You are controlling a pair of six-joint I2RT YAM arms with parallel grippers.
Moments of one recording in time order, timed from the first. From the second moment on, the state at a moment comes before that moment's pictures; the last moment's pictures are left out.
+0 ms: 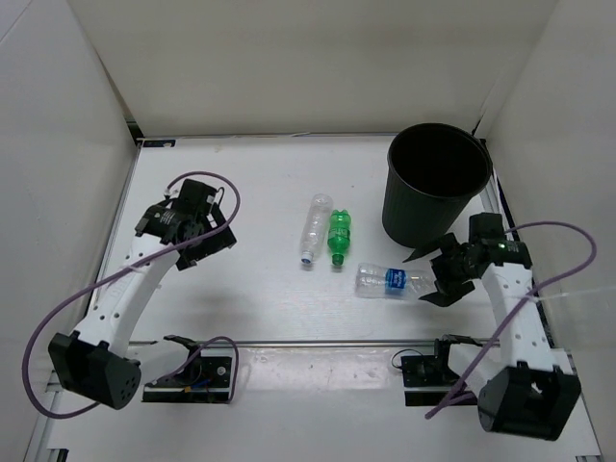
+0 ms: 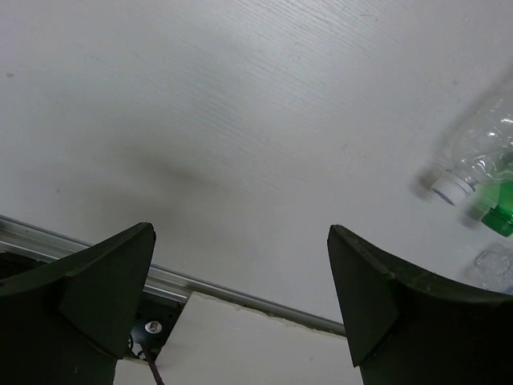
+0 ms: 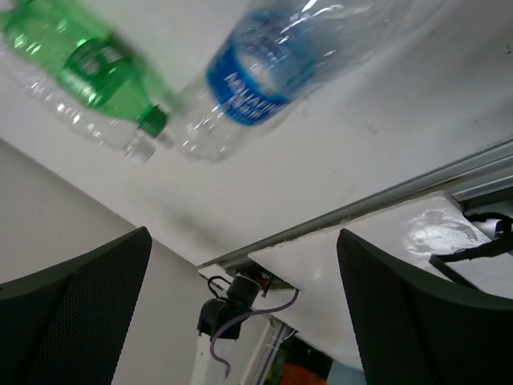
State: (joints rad) left arm -0.33 1.19 1.18 -1.13 -0.26 -0.76; right arm -0.09 0.95 0.89 -1.16 -0.39 0.98
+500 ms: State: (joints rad) left arm -0.34 1.07 1.17 -1.17 -0.25 -0.72; right arm -0.08 1.47 0.78 -0.88 -0.32 1.05
